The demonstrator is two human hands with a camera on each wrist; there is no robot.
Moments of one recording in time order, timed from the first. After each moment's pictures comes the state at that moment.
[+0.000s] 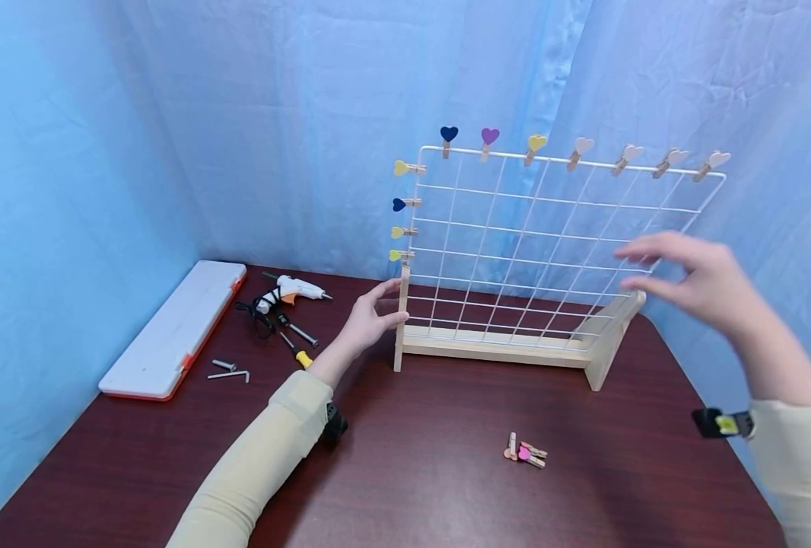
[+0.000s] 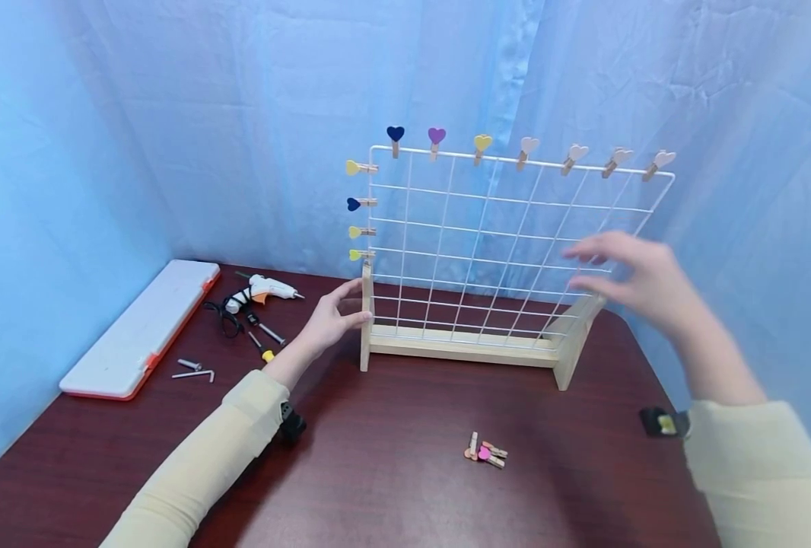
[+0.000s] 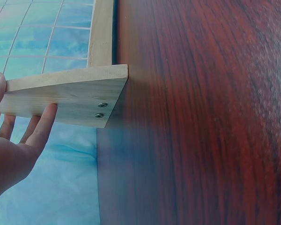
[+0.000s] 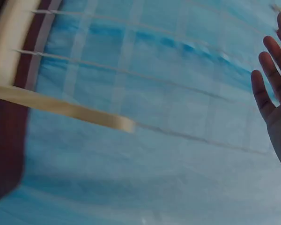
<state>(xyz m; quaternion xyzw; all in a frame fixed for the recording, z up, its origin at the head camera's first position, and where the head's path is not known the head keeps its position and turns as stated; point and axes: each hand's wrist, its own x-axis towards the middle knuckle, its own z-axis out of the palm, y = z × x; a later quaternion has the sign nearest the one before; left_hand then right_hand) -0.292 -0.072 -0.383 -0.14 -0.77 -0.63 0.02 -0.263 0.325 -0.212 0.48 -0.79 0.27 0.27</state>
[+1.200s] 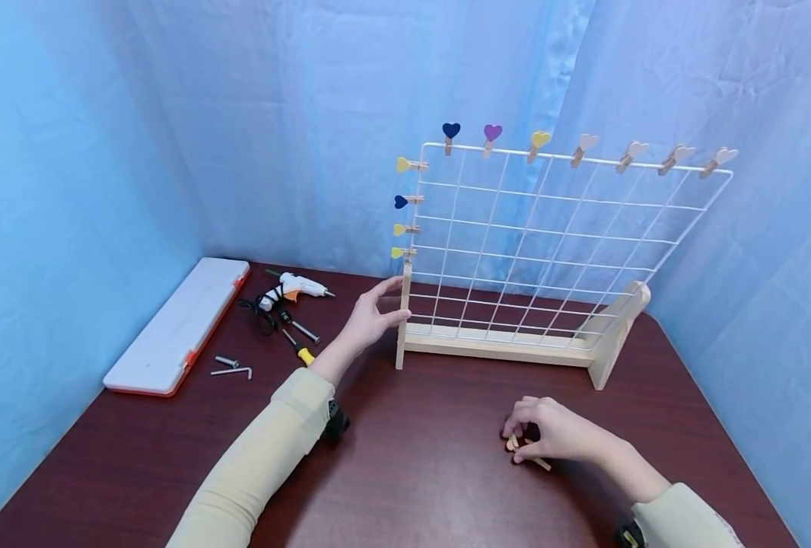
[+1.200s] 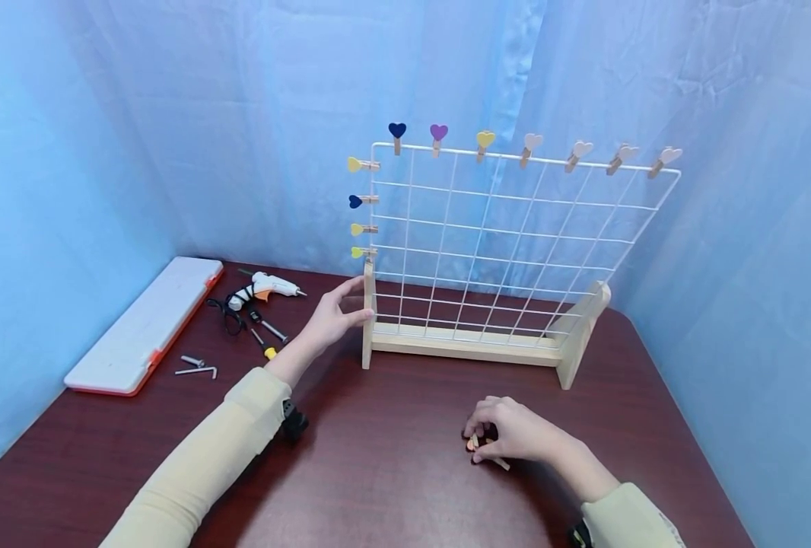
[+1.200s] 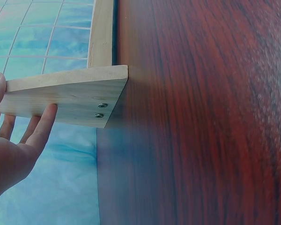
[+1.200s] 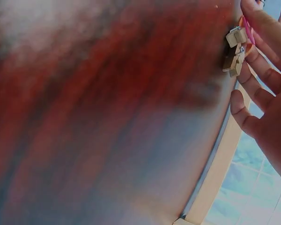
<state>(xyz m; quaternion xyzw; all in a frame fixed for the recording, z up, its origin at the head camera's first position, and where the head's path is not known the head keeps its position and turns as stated) -0.292 -0.072 -0.383 -0.14 -0.77 -0.63 0.01 -0.222 0.272 -0.443 0.52 -0.82 0.23 -0.01</state>
